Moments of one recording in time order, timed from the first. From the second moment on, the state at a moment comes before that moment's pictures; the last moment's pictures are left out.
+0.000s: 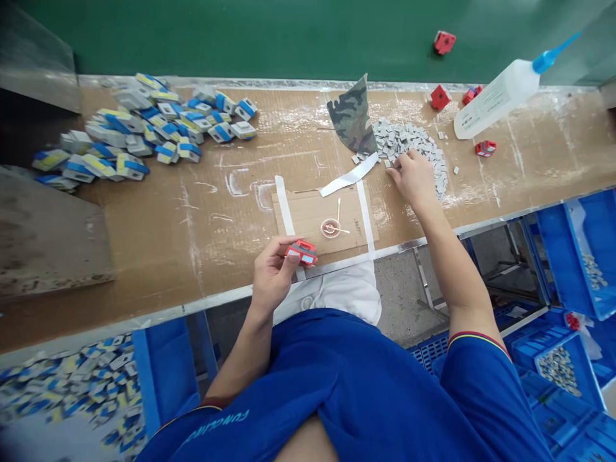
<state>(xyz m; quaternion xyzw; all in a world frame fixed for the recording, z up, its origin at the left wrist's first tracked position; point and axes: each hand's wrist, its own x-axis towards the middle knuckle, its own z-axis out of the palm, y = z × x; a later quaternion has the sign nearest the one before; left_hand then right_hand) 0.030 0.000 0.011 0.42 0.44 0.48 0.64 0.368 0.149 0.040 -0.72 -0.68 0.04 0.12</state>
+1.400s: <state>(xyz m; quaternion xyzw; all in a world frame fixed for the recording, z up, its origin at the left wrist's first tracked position) 0.029 -0.001 0.004 0.48 0.38 0.48 0.63 0.205 -0.023 0.061 -0.58 -0.64 0.30 0.41</state>
